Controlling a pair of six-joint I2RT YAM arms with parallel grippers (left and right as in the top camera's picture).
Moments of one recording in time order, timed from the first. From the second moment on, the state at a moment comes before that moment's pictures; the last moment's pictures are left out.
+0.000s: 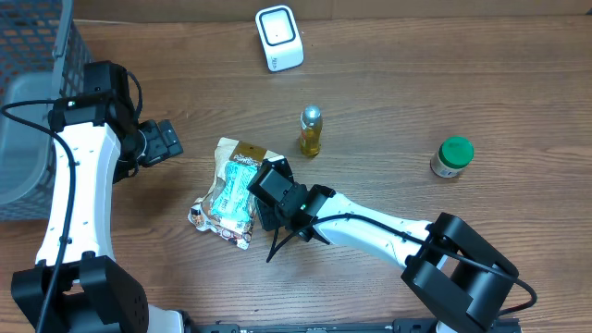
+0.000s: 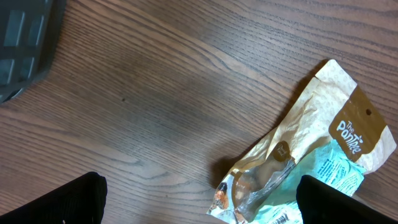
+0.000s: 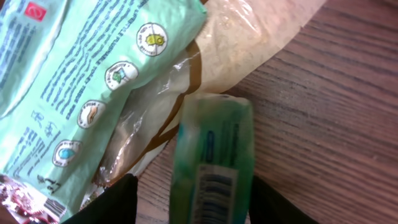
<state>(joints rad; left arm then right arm) 0.16 1.64 1.45 -1.20 -0.03 -0.32 0.94 1.86 1.13 -0.37 0.08 0.59</state>
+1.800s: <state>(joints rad) 0.16 1.64 1.45 -1.20 -0.03 -0.32 0.94 1.86 1.12 -0.30 0.31 0.59</state>
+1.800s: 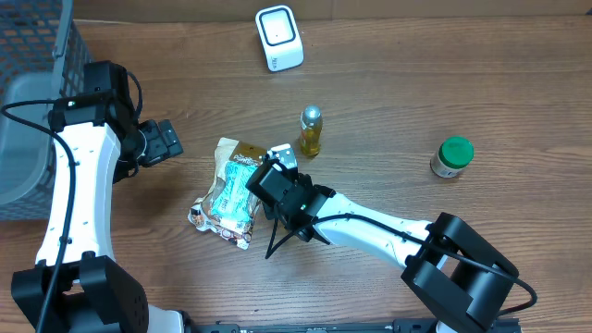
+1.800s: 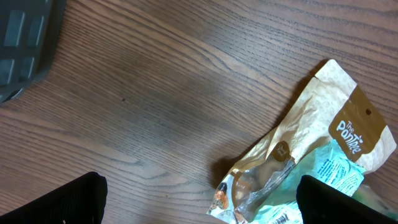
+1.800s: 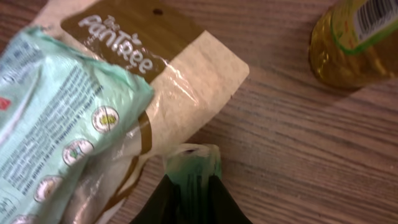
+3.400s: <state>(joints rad) 0.16 1.64 1.45 -1.20 -0.03 -0.32 0.77 1.78 1.68 -0.81 0.29 0.38</state>
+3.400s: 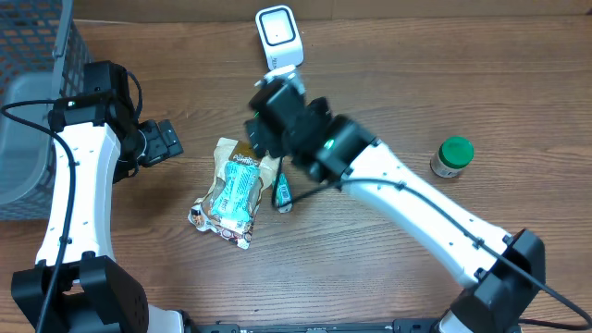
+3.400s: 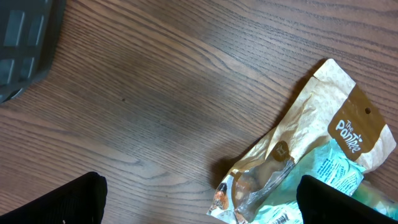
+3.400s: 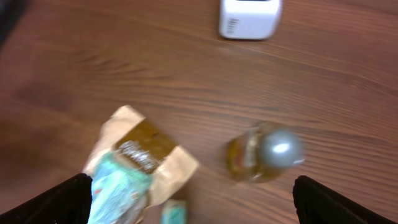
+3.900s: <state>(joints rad) 0.16 1.64 1.45 -1.20 -0.03 -0.32 0.65 1.80 1.64 -0.83 0.13 0.33</state>
